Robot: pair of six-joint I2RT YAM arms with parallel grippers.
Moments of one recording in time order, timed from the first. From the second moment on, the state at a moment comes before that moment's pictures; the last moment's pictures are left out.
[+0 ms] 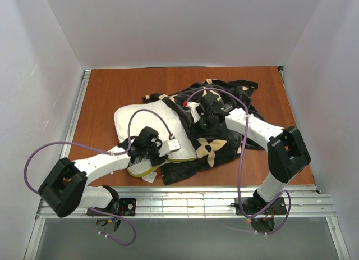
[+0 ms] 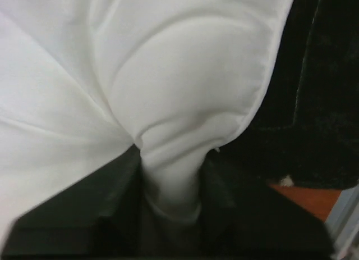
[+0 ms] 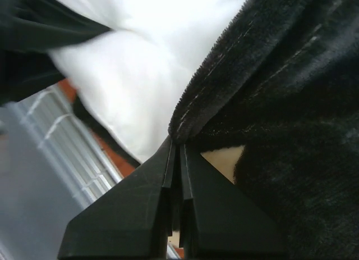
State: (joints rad) left arm -0.70 1.24 0.55 -0.19 0.23 0.59; right arm 0.66 1.66 1.22 -0.64 -0.45 -0.04
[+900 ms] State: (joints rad) left arm -0.41 1.60 0.84 0.25 0.69 -0.79; right arm 0.48 1.50 1.25 -0.46 -0.92 0.07
